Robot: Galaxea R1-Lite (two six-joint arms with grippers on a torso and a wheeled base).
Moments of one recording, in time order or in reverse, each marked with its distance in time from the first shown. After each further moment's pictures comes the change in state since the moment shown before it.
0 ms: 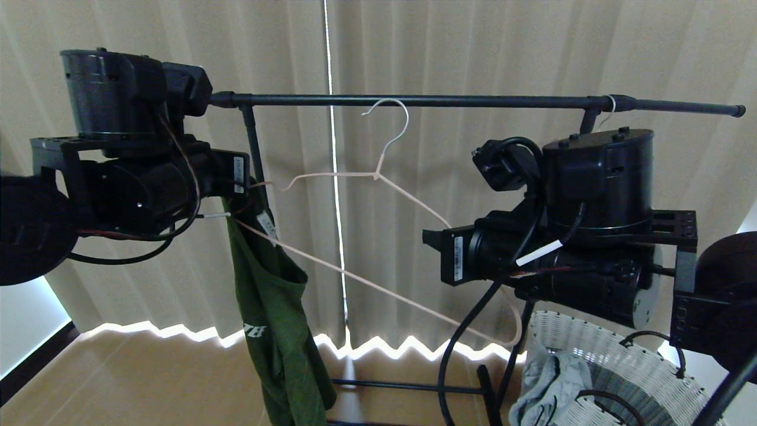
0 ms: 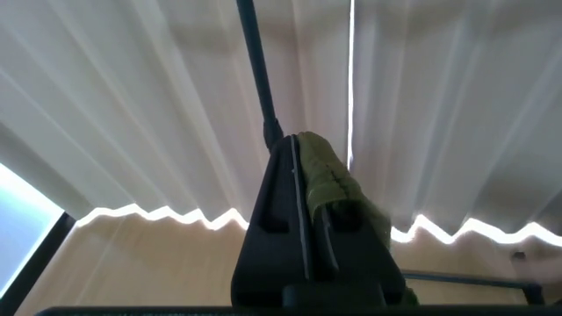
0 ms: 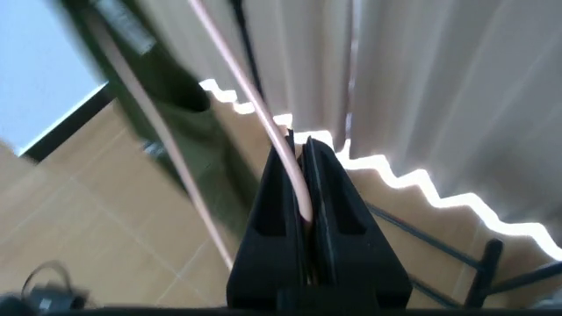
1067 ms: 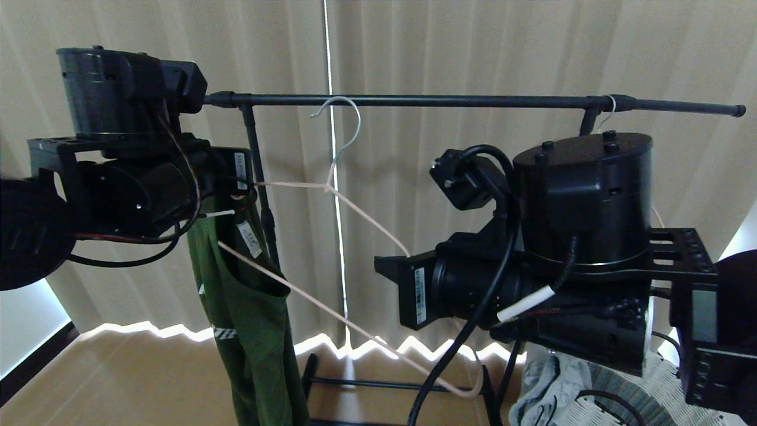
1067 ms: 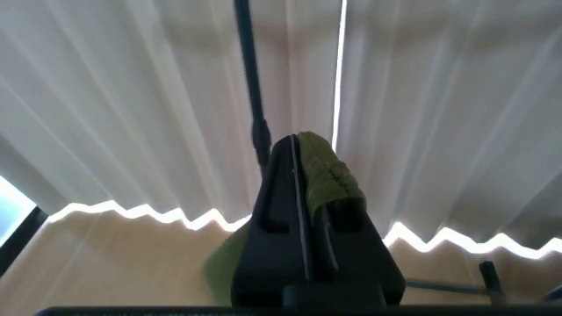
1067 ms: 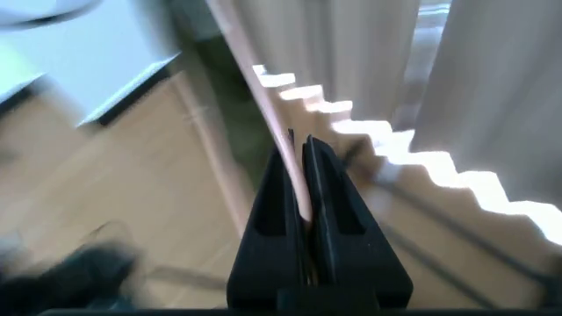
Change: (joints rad) left arm -0.016 -0.004 0.004 -0.017 -0.001 -0.074; right arm 0.169 0.000 -0.040 0.044 0.047 0.070
